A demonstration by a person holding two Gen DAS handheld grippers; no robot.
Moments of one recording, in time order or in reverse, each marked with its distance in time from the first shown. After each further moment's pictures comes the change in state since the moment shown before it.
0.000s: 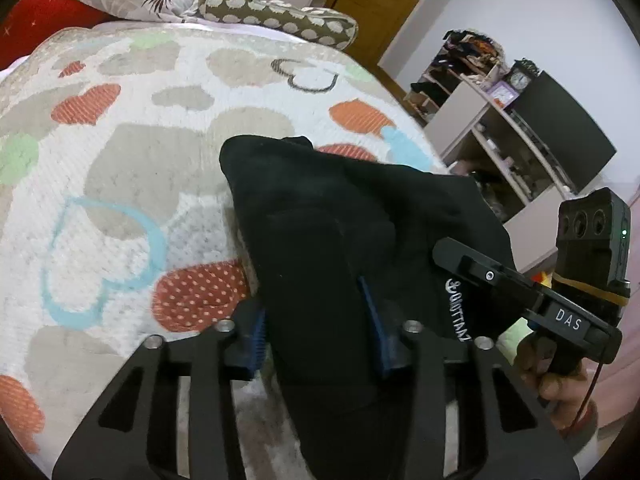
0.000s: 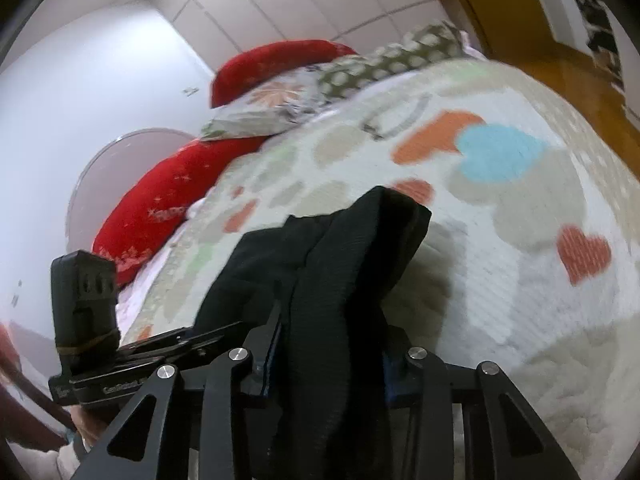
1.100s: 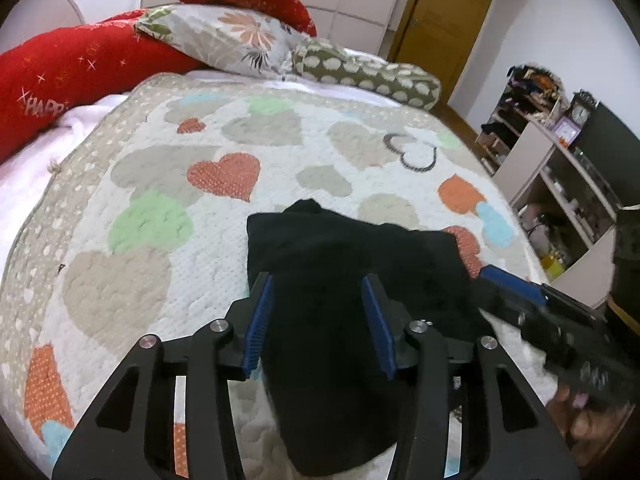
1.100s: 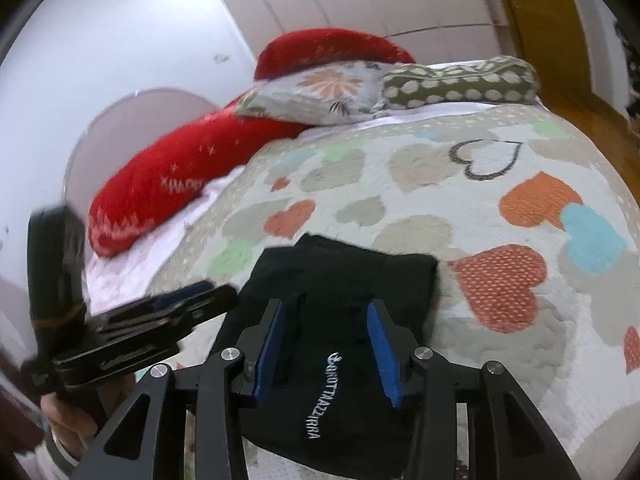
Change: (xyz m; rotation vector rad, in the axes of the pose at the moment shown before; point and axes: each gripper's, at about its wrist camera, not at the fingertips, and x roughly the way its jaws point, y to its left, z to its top) left arm -0.058 0.064 0.040 -0.040 -0.139 0.300; right arm 0.060 0.102 0.026 -0.200 0.051 -0.053
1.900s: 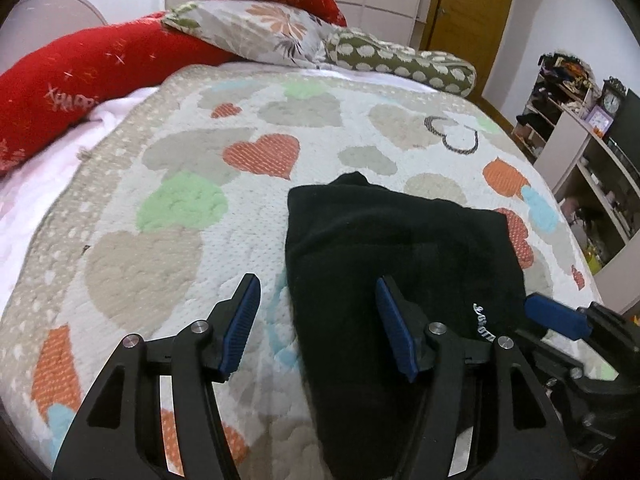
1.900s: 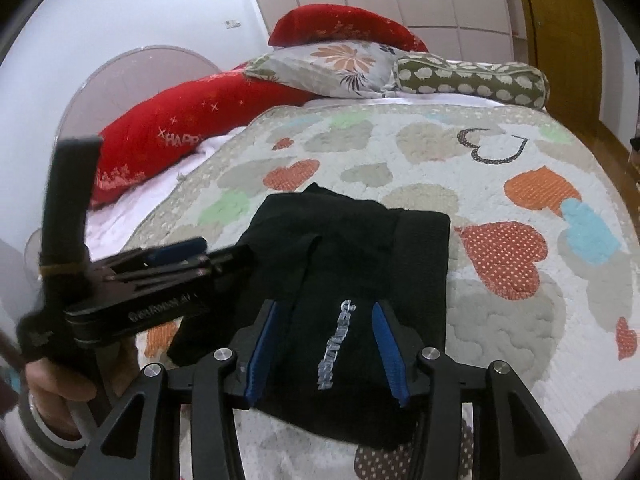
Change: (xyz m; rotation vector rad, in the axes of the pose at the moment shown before) left arm 0.006 0.006 -0.023 0.001 -0.016 0.150; right arm 0.002 0.020 -0.033 -0.105 0.066 -0.073
